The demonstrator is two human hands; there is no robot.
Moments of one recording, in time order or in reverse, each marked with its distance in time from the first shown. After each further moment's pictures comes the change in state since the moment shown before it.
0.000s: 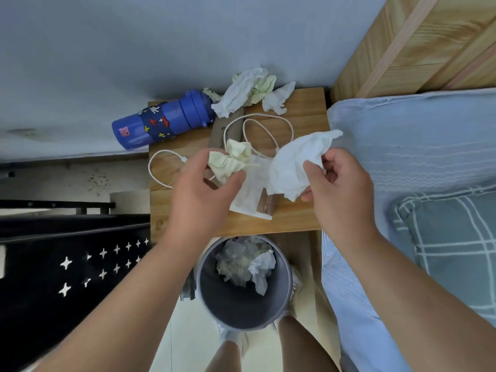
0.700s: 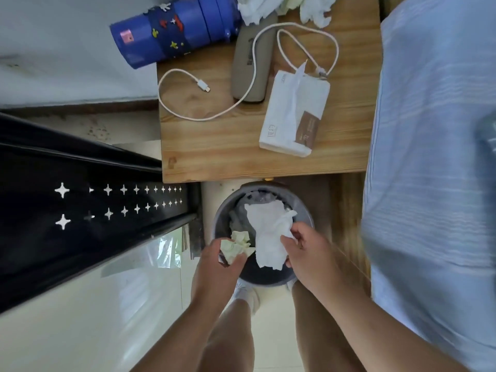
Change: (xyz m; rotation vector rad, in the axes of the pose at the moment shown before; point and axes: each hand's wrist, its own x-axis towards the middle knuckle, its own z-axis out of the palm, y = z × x) left_hand -0.164 -0.236 0.027 0.122 -0.190 -0.572; right_hand -0.183 0.162 0.081 -0.279 -0.443 0.362
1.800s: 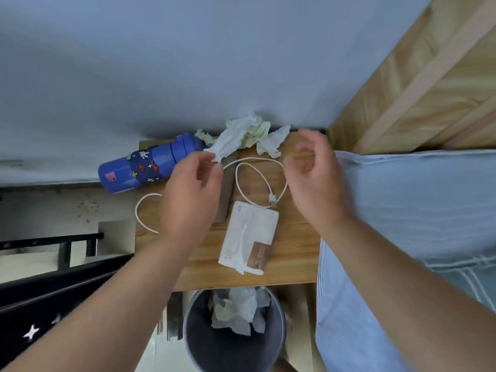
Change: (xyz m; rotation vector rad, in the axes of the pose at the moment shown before) left_hand 0.085 0.345 -0.072 0.004 0.359 0.557; right_hand 0.164 -0.221 -0.208 0.150 0.452 -0.497
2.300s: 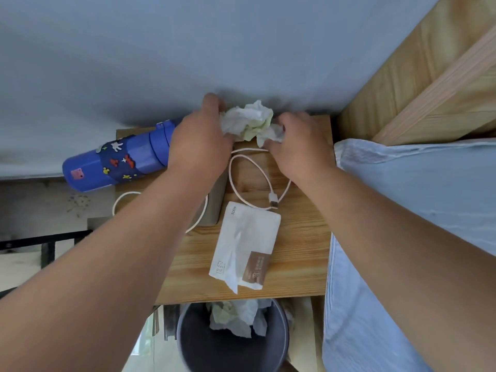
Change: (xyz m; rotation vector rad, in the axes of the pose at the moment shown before) left_hand 0.090 0.017 0.052 0.451 -0.067 0.225; right_hand 0.079 0.039 0.051 -0.539 -0.246 -0.043
